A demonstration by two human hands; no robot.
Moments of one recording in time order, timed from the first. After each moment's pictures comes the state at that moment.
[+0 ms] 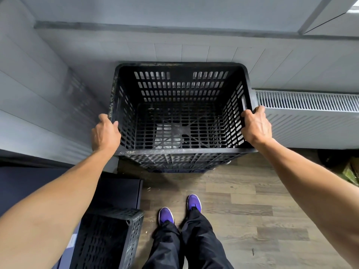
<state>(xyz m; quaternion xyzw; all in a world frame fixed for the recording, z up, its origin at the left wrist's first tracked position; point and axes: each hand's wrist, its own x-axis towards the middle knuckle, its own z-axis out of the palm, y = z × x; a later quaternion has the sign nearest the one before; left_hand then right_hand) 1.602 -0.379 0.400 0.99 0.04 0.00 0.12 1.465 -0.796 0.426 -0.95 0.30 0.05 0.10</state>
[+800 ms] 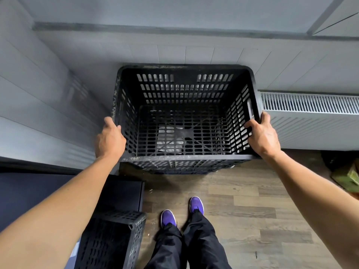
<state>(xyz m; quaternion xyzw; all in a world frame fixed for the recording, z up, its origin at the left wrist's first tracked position) 1.606 -0.383 0.389 0.99 0.03 -0.01 0.11 1.453 -0.804 0.406 -0.96 0.25 0.06 0.11</state>
